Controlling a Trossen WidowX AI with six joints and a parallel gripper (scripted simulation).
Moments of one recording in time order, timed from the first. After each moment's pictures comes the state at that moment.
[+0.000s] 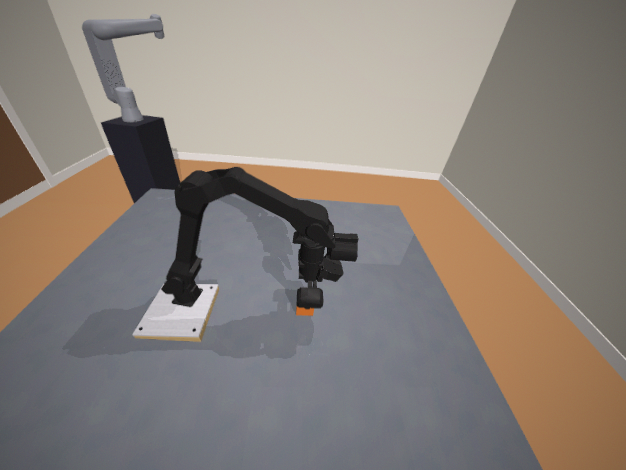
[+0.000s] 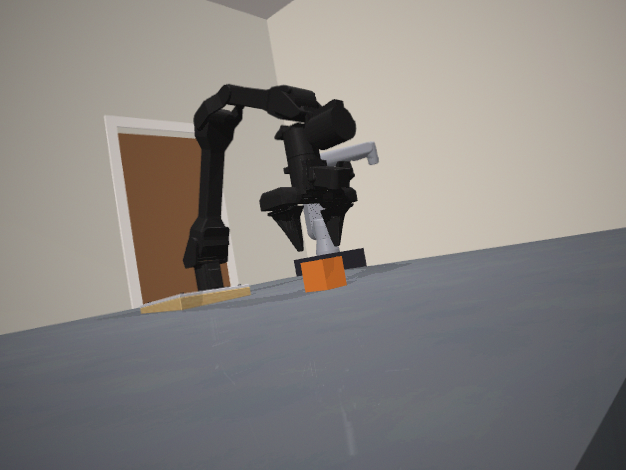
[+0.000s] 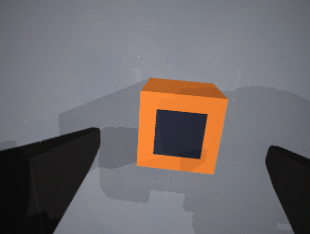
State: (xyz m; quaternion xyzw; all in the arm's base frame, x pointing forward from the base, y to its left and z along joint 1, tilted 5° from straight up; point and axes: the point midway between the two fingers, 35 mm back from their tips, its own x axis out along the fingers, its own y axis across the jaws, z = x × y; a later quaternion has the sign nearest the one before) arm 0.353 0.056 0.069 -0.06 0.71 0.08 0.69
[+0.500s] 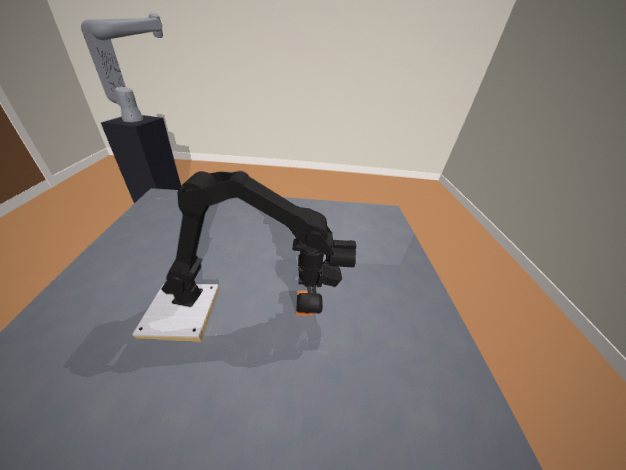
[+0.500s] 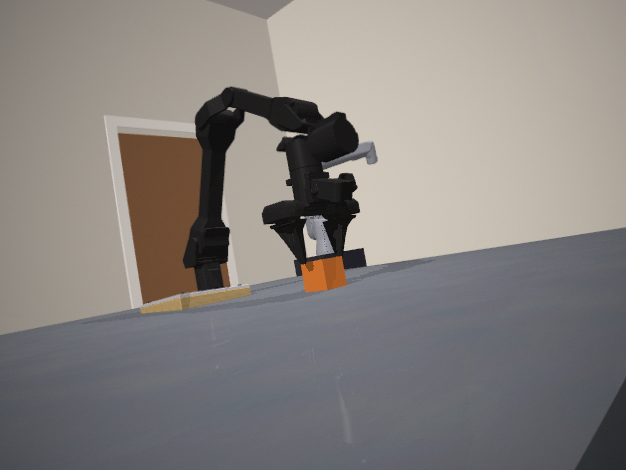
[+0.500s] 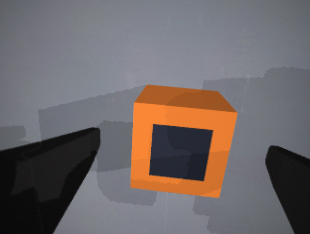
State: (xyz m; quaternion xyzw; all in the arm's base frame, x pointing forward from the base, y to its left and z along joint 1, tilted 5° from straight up) arm 0.353 0.056 0.048 -0.06 0.71 0.08 0.70
